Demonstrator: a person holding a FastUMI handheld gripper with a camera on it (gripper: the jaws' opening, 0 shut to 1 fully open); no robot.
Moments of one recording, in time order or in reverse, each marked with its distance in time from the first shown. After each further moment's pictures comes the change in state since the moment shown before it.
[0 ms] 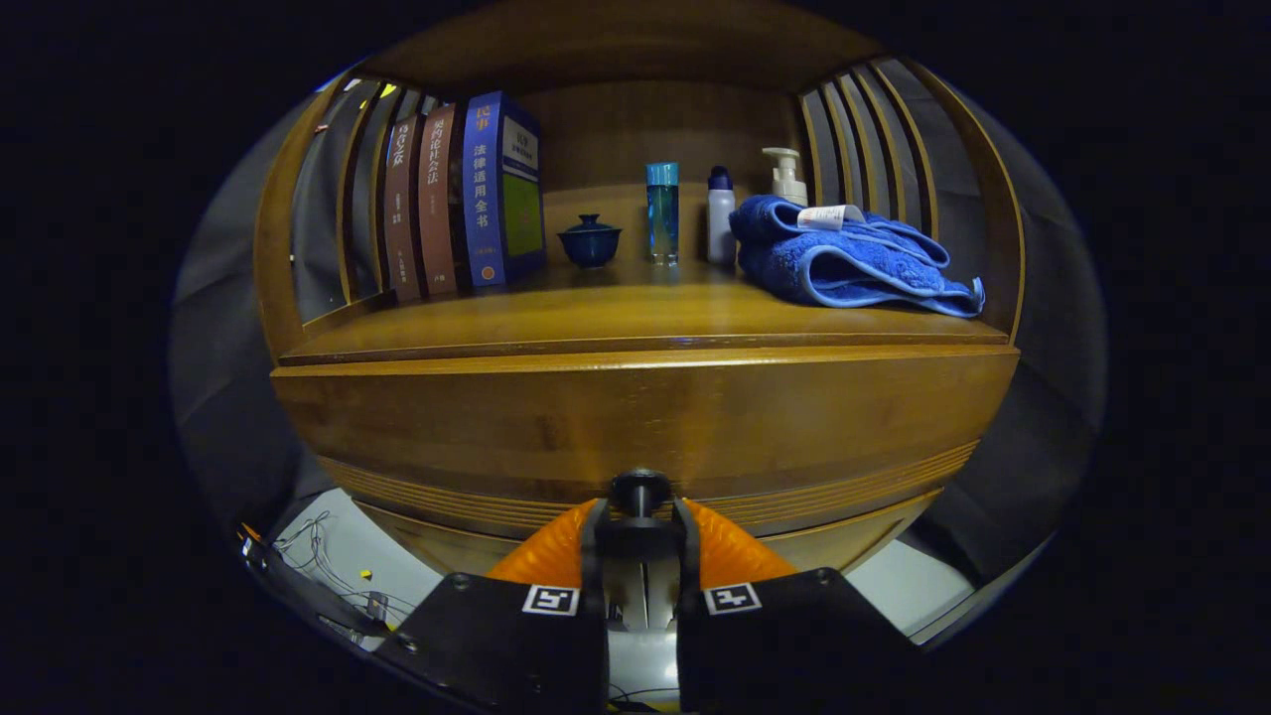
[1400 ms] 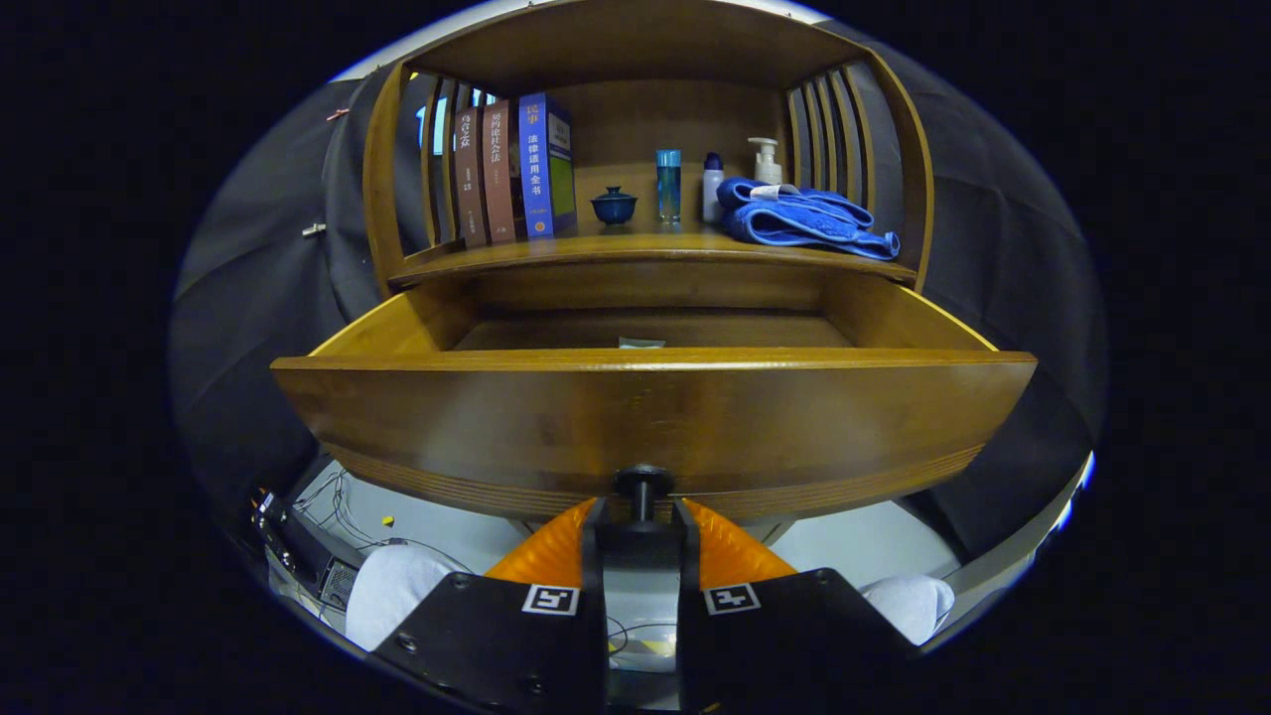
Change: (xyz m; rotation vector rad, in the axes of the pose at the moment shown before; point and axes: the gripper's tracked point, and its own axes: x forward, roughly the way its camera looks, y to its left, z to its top) arm -0.148 -0.001 -0.073 -0.013 0.138 0.030
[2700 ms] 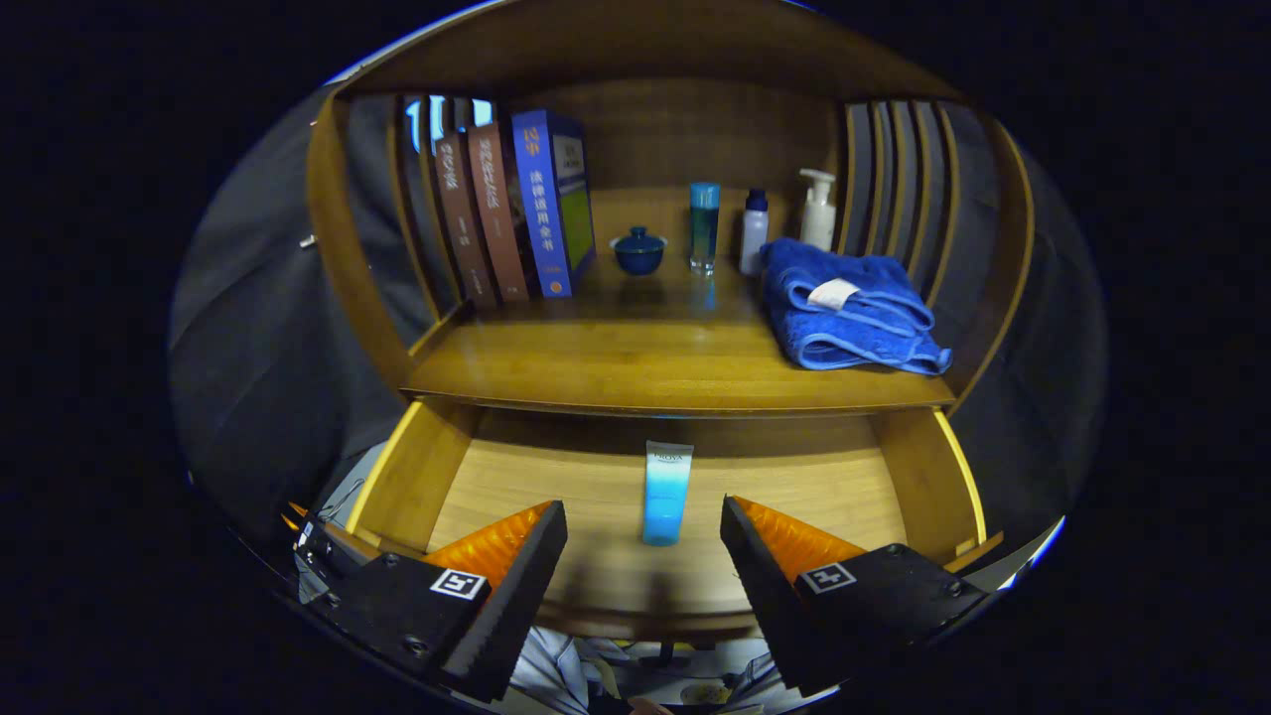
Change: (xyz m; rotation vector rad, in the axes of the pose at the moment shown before) arm 0.048 0.027 0.142 -0.020 0.190 0.035
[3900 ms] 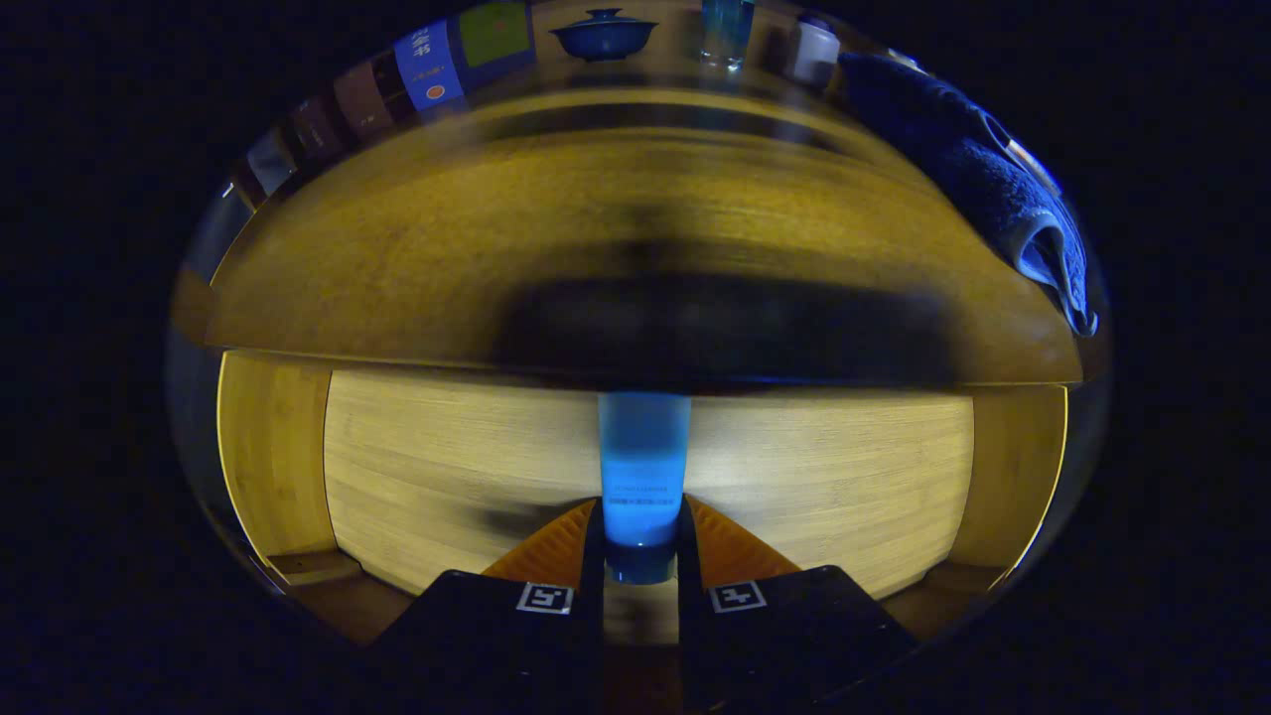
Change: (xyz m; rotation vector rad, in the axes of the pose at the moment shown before) arm 0.111 -0.015 -0.067 0.004 0.484 -0.069
